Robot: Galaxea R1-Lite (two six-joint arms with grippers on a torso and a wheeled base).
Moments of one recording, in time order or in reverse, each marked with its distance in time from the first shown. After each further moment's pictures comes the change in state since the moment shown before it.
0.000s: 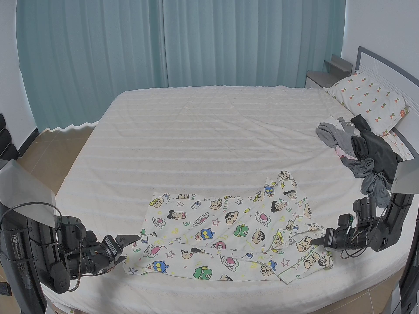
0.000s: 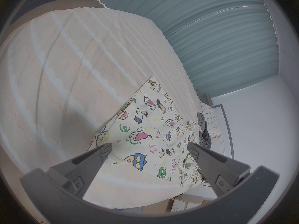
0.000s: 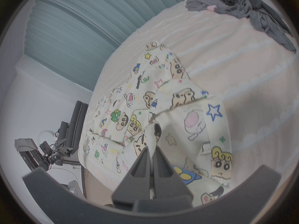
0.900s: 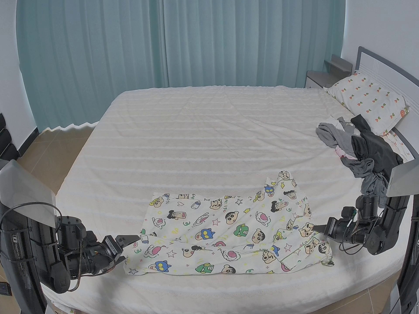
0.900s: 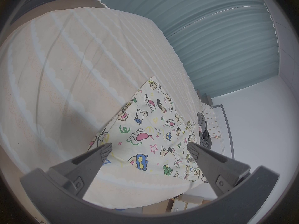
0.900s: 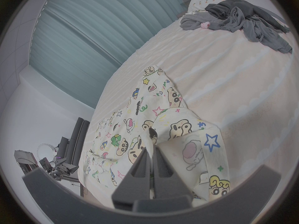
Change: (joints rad) left arm 0.000 0.002 0.000 0.000 0.001 0.000; right arm -0.017 0.085 0.010 -0.289 -0.054 0.123
